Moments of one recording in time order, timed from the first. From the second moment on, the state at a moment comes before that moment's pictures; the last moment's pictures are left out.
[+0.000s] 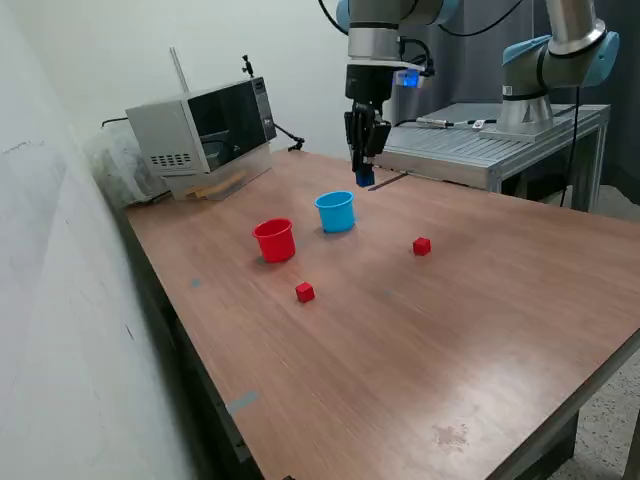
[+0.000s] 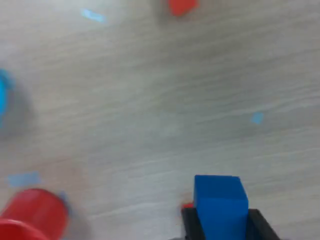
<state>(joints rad) 0.06 -1.06 1.46 -2.19 -1.69 3.46</state>
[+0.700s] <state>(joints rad) -0.25 -1.13 1.63 -2.18 -1.69 3.39</state>
